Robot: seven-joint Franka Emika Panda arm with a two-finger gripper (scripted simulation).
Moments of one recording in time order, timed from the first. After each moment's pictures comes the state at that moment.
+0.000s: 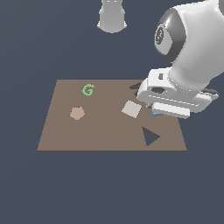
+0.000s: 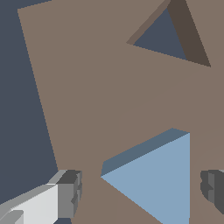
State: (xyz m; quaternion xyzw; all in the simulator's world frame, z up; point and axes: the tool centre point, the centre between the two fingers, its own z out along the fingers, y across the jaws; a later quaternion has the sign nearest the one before) arm 0.004 0.183 0.040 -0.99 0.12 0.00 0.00
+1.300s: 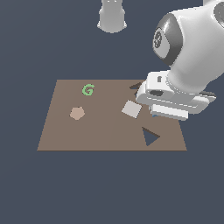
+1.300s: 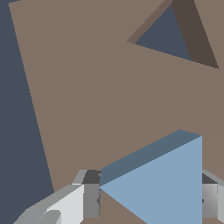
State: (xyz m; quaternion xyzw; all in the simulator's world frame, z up) arm 0.007 0.180 0.033 -0.99 0.12 0.00 0.00
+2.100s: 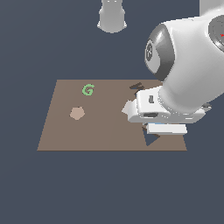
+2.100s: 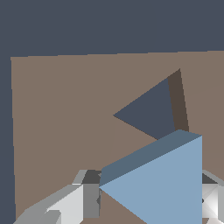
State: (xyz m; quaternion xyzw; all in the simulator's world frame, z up) arm 0.059 0.149 0.038 -1.00 0.01 0.00 0.00
